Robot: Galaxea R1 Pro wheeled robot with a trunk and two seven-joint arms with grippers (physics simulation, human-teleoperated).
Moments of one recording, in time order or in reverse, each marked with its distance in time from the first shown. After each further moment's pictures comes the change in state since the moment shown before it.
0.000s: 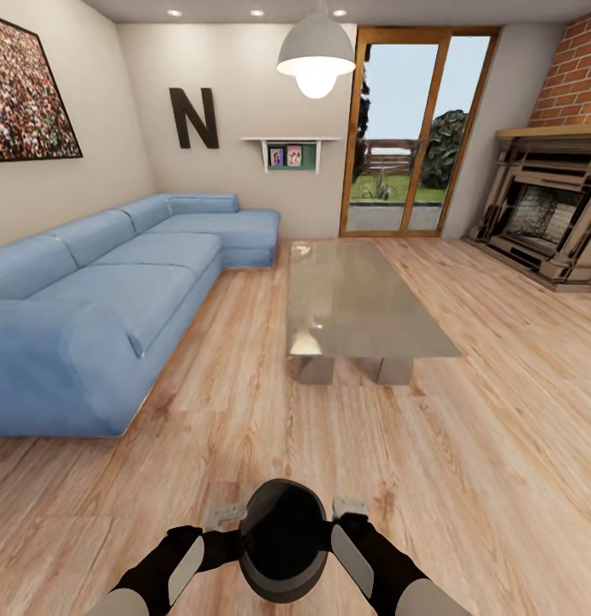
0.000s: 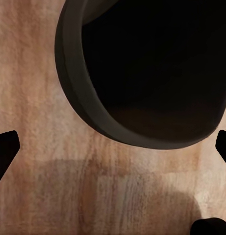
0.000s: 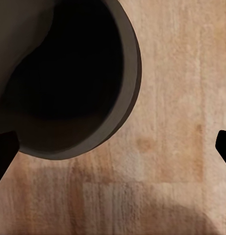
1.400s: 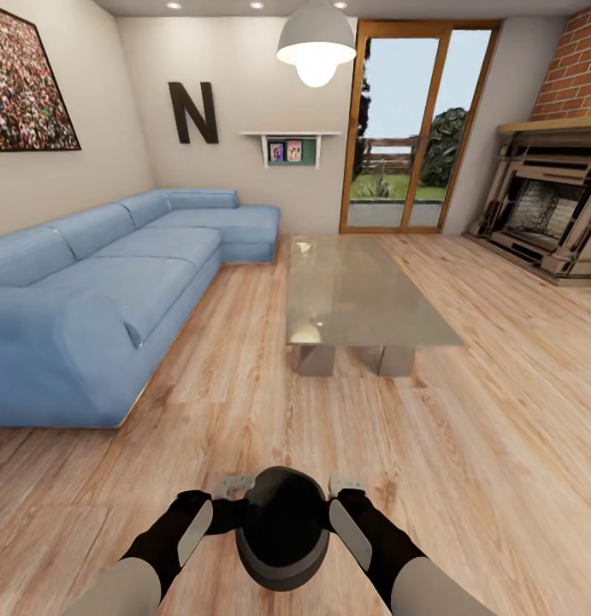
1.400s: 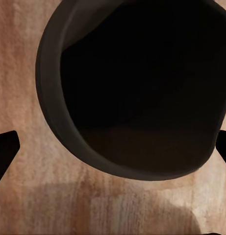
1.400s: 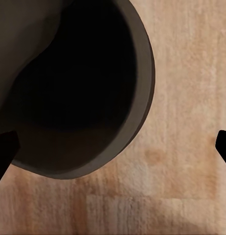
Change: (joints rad) left arm -0.058 -0.019 0.007 -0.101 -0.003 0.131 0.020; right arm -0.044 0.000 -0.015 -0.064 -0.011 0.098 -0.005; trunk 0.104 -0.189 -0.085
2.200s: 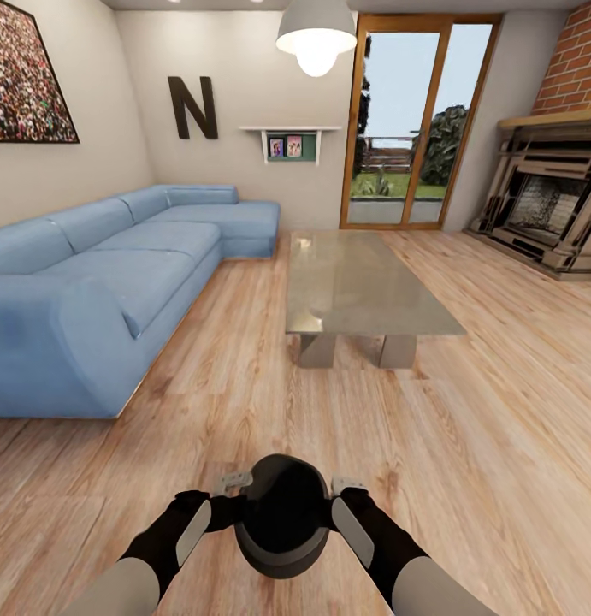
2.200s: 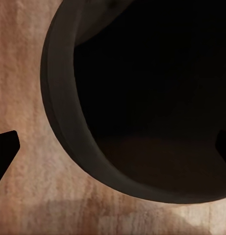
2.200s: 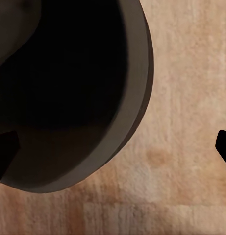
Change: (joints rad) left arm 0.000 0.005 0.003 0.000 0.000 -0.046 0.000; right arm 0.000 0.000 -0.039 0.002 0.001 -0.005 0.002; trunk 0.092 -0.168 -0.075
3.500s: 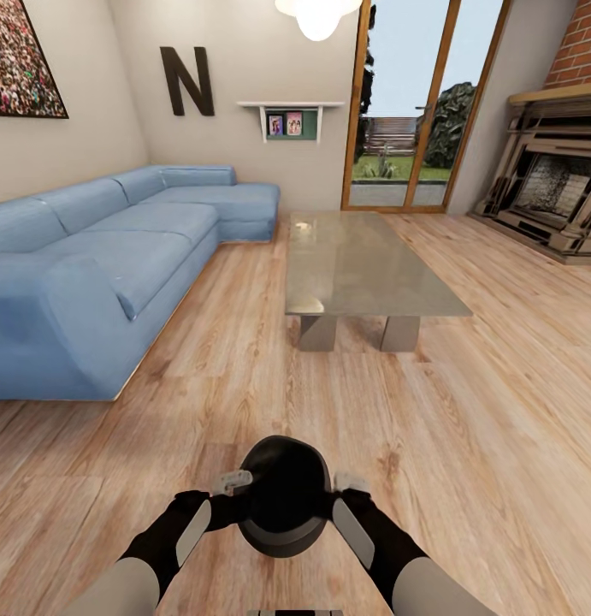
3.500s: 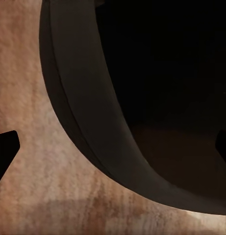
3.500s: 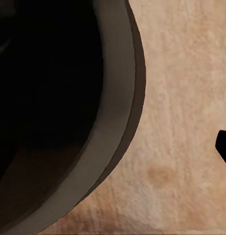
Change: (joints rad) left arm 0.000 0.000 0.000 0.000 0.002 -0.016 0.000; right arm 0.000 0.000 -0.005 0.013 -0.001 -0.133 0.000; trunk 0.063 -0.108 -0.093
